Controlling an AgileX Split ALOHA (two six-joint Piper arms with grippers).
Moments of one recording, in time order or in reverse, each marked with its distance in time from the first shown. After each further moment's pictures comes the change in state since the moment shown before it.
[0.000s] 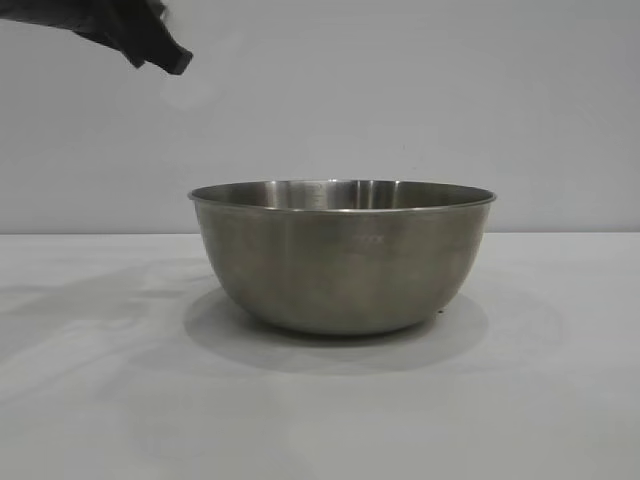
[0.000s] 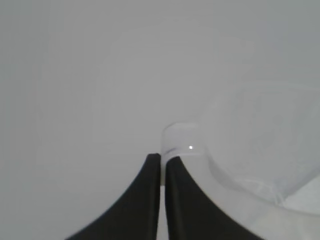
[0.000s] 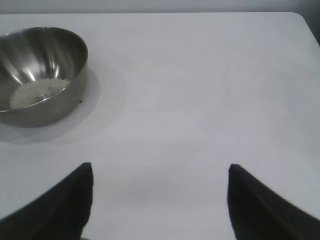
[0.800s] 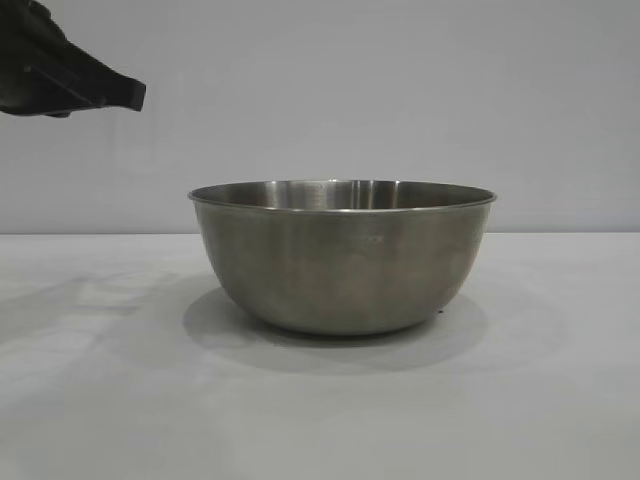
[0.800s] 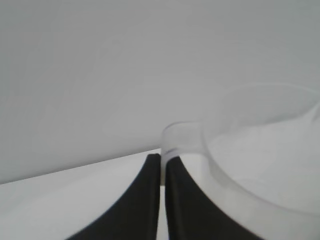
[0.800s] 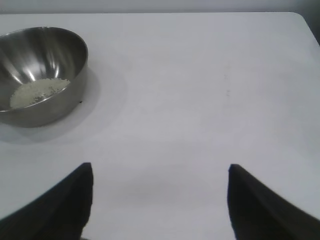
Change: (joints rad) left arm 0.000 0.032 0.183 -0.103 0.001 -0.389; right arm 0.000 0.000 0.000 0.000 0.000 0.000
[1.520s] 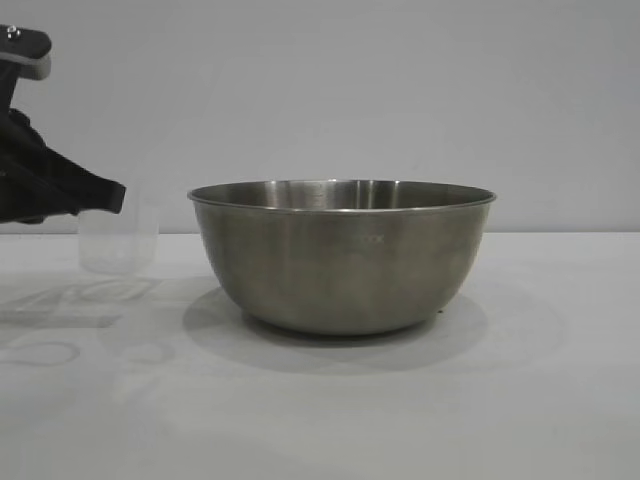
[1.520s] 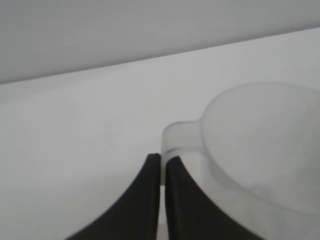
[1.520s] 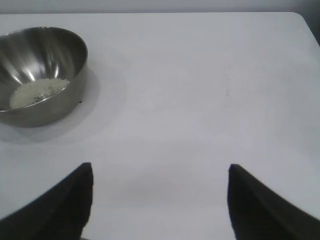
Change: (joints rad) left arm 0.000 0.153 0.063 -0.027 0.002 -0.156; right arm 0.000 0.000 0.000 0.000 0.000 0.000
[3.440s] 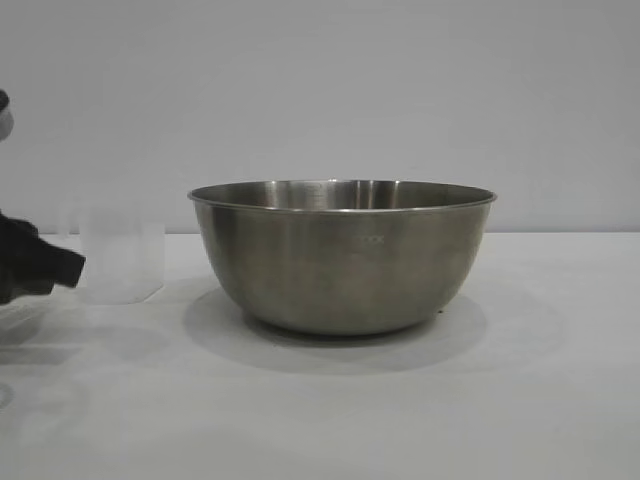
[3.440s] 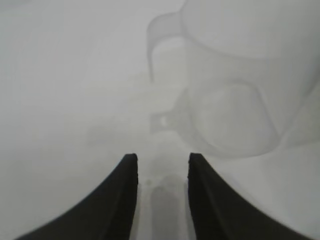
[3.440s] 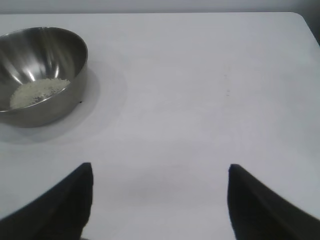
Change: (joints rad) left arm 0.000 -0.024 0.178 0.123 -0.010 -0.087; right arm 0.000 0.000 0.000 0.000 0.000 0.000
